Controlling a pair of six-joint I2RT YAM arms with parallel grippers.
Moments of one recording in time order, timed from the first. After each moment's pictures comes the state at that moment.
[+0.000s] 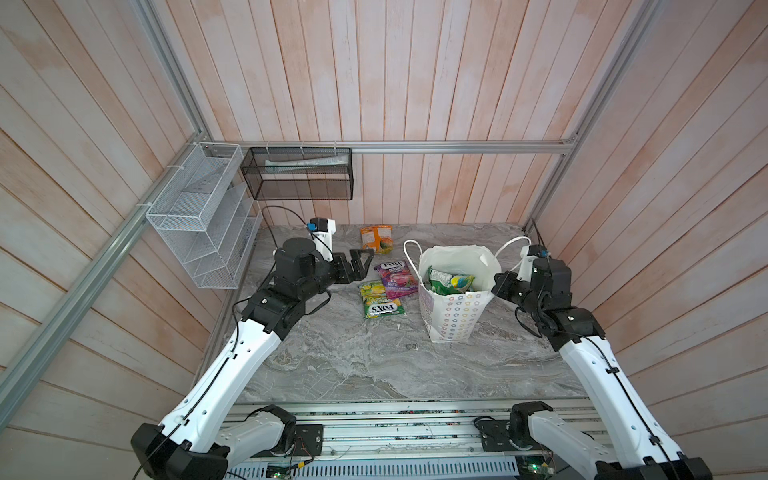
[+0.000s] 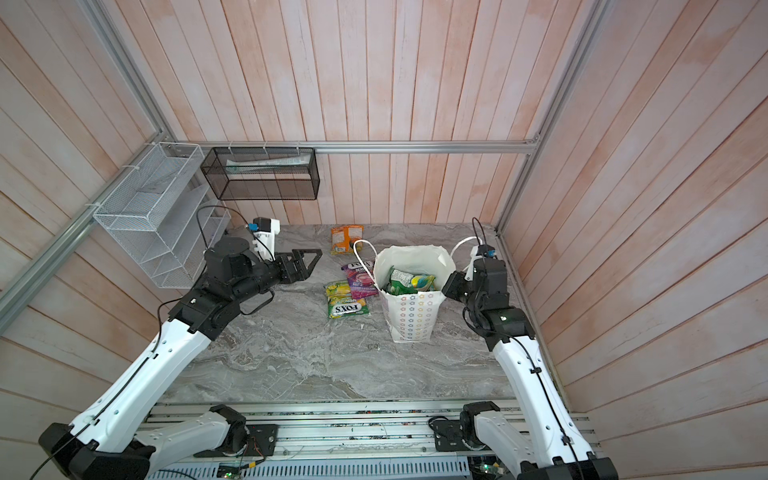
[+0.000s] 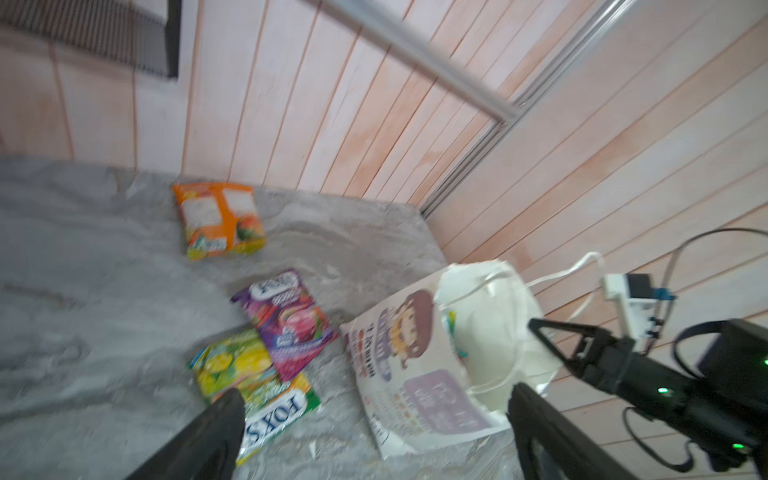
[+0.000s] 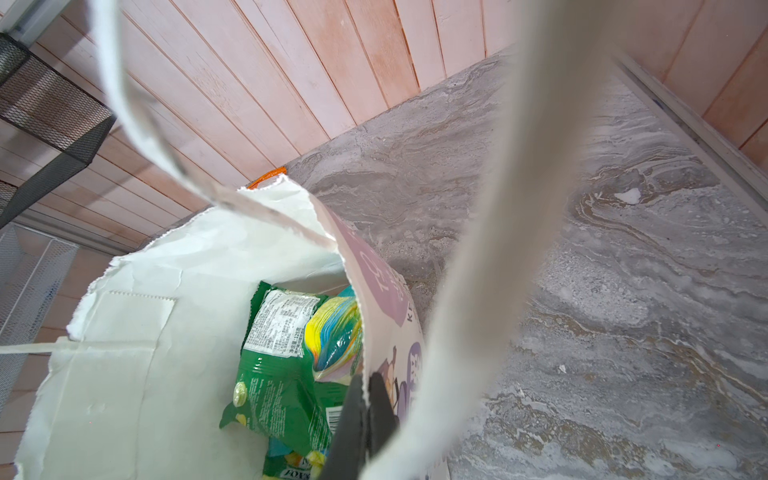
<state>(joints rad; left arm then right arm) -0.41 1.15 1.13 -0.36 0.25 -0.52 0.15 0.98 0.97 -0.52 -0.06 0.51</state>
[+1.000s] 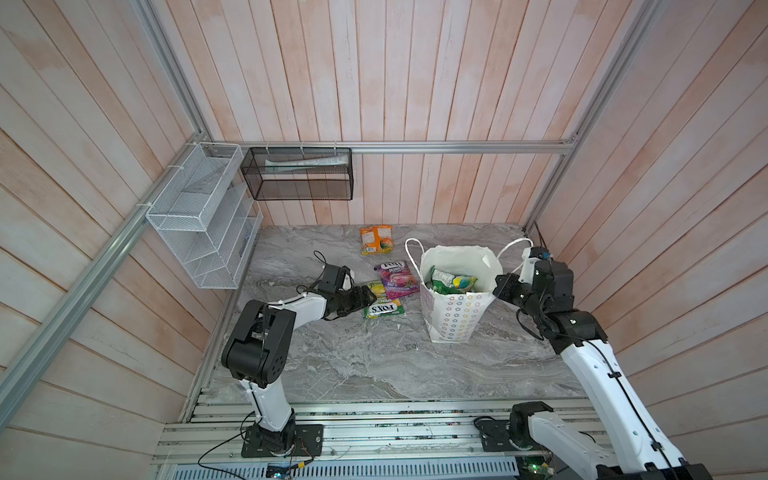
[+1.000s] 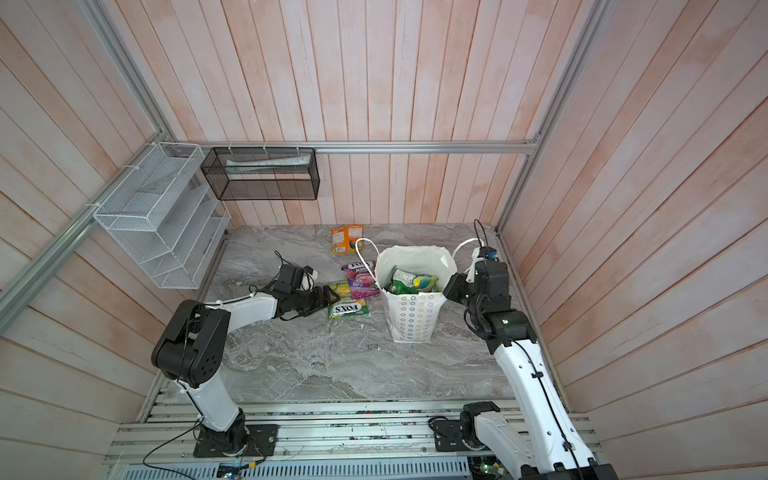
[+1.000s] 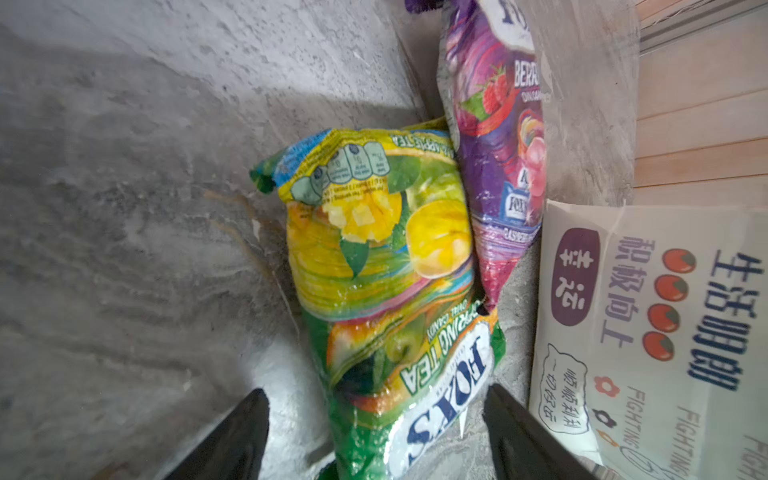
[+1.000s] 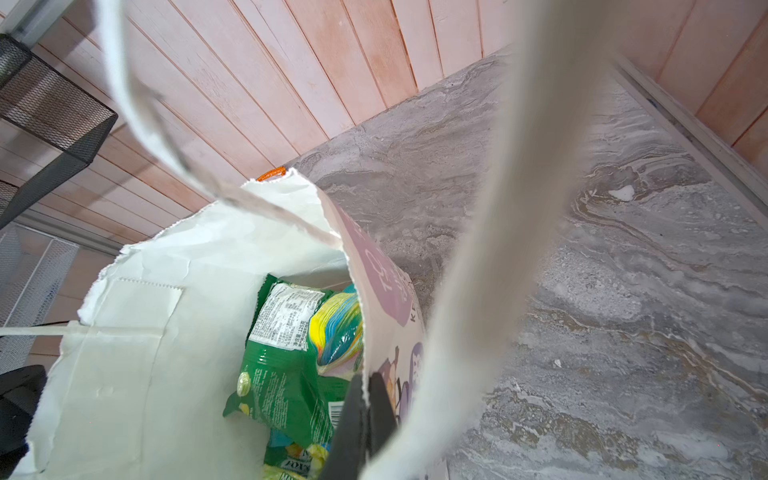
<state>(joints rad) -0.33 1.81 0.98 -0.07 0.44 -0.59 0.15 0.95 0.96 -0.54 -0.06 0.51</state>
